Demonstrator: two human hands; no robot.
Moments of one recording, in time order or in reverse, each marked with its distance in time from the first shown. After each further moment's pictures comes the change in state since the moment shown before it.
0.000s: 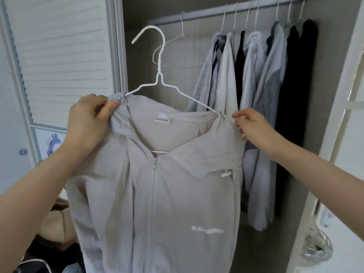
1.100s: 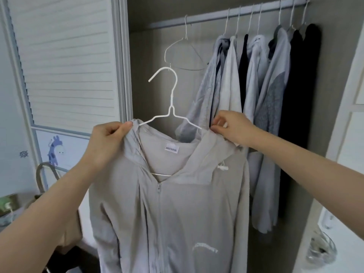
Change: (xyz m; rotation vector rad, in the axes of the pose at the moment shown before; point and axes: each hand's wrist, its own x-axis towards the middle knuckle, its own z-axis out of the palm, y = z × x) left_hand -0.032 -0.012 0.025 -0.419 -0.176 -0.336; right_hand 0.018 -0.021 0.032 -0.527 -0.185 -0.322
